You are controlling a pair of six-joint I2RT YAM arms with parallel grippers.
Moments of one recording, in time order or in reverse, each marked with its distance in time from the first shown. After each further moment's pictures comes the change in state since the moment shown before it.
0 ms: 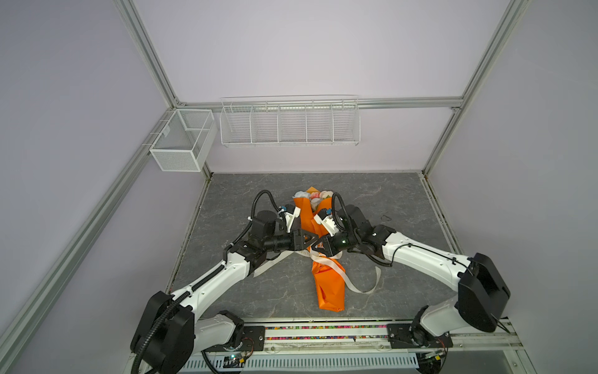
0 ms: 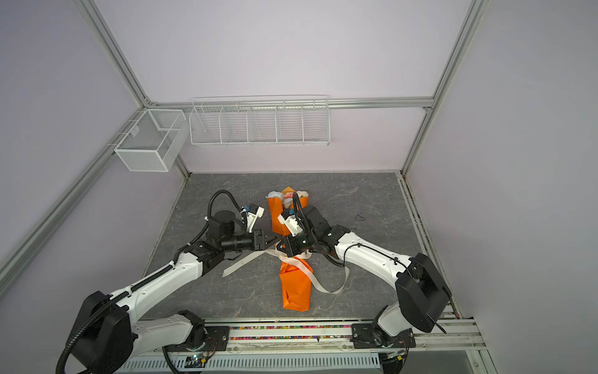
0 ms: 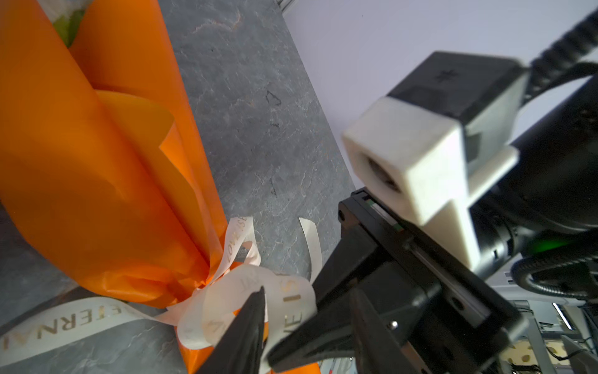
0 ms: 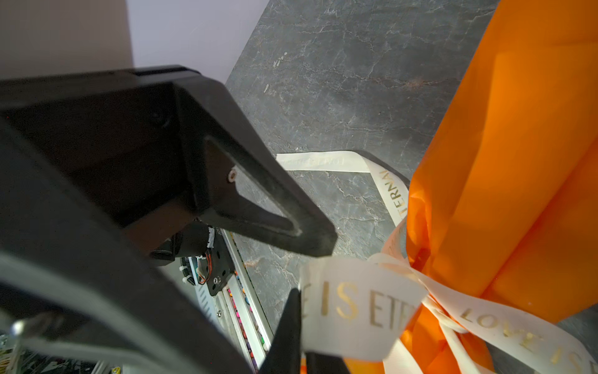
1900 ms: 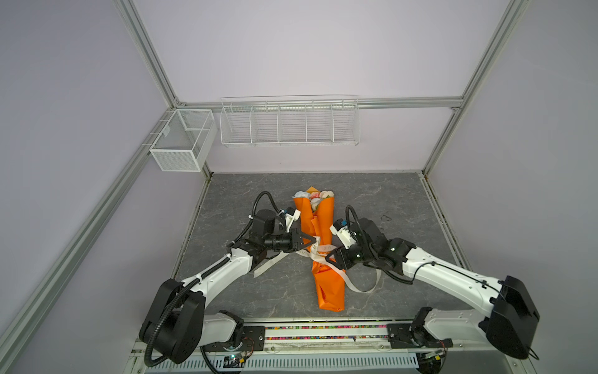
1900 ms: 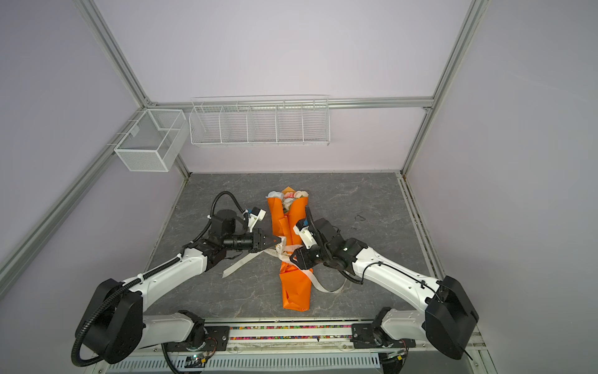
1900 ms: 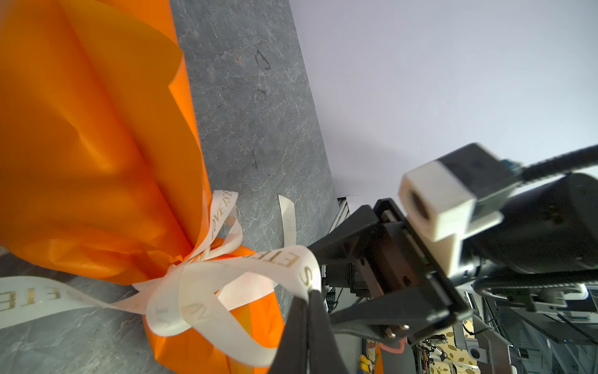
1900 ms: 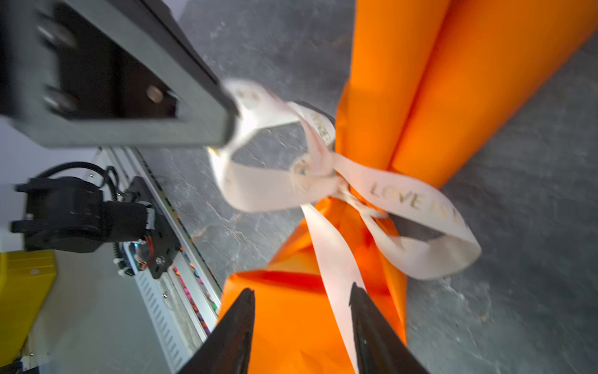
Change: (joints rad) left arm 0.045 0.068 -0.012 0.052 0.156 -0.126; right arm 0.030 -0.233 -0.202 -0.153 0.243 -0.028
